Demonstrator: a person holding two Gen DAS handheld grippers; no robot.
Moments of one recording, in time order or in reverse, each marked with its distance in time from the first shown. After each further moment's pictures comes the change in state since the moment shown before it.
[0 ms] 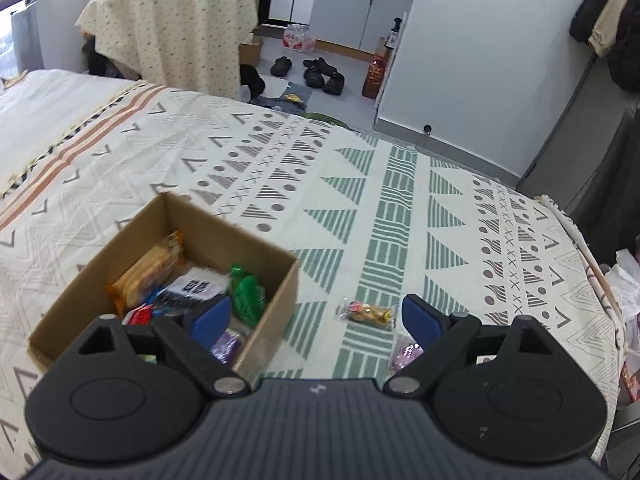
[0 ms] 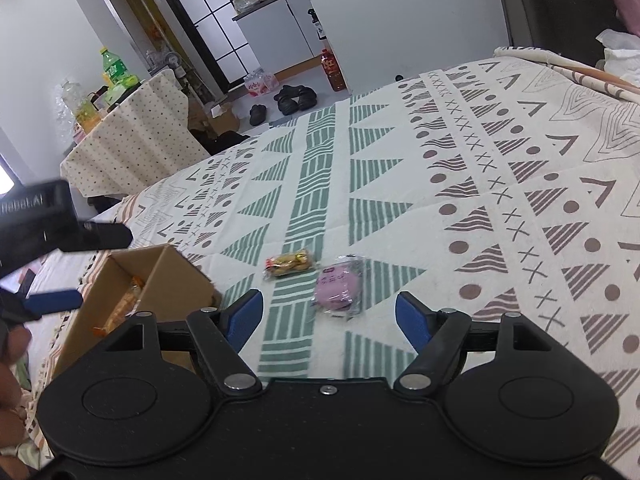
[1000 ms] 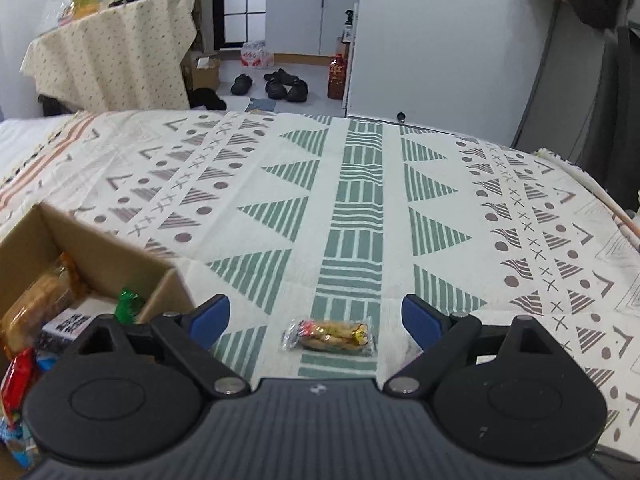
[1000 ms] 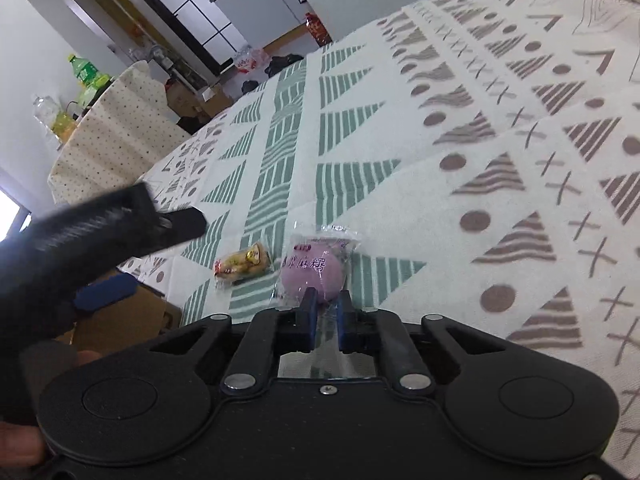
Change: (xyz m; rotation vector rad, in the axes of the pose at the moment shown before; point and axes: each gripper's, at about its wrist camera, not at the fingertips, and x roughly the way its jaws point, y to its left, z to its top) left arm 0.107 -0.057 -0.032 0.181 -0.071 -0.008; right arm 0.073 -0.039 0.004 0.125 0.085 0.050
